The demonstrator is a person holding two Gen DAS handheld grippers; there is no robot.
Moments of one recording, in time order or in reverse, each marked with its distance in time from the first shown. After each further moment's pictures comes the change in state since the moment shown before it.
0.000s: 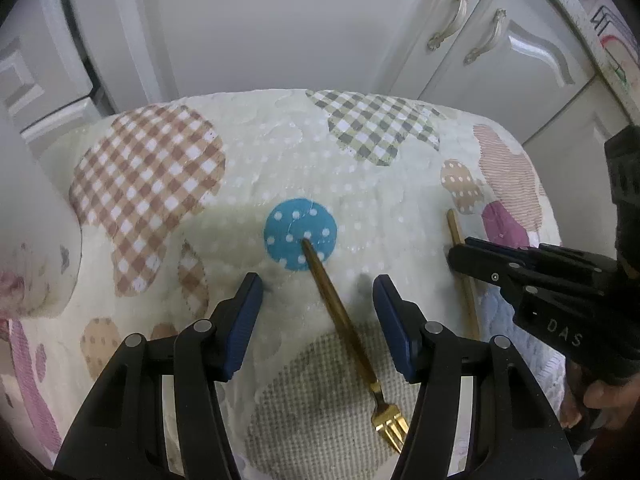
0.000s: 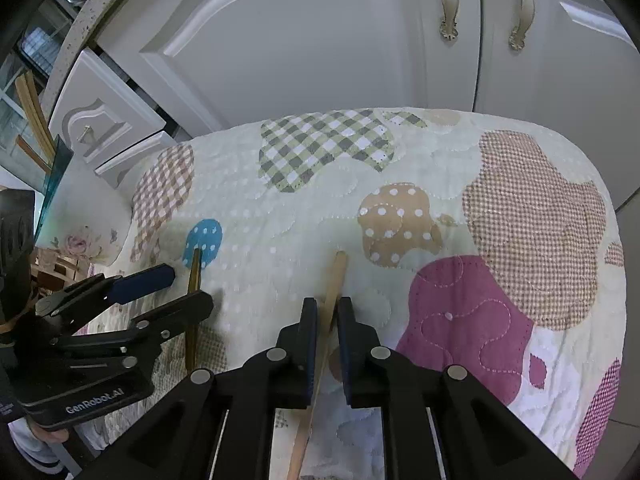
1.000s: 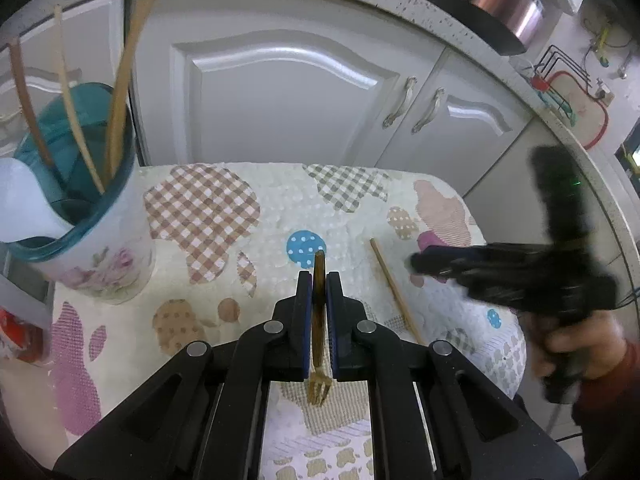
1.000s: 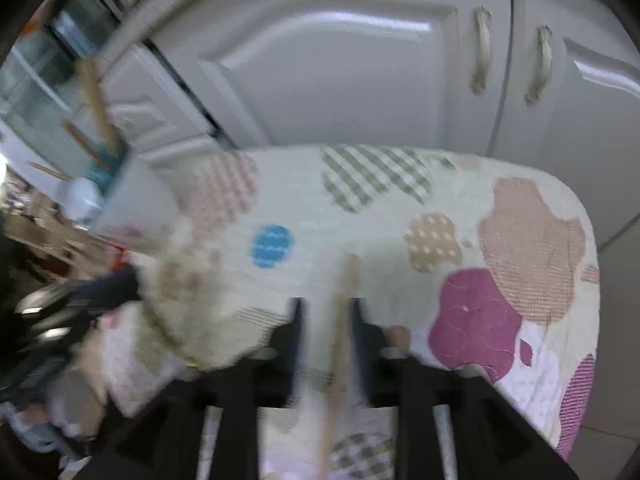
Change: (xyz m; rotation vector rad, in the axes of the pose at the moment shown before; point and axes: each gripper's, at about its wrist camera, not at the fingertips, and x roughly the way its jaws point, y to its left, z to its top) left arm -0.114 0.032 -0.040 0.008 -0.234 -0.139; right arm -0.038 0.045 -0.004 -0.075 -0.032 -0.007
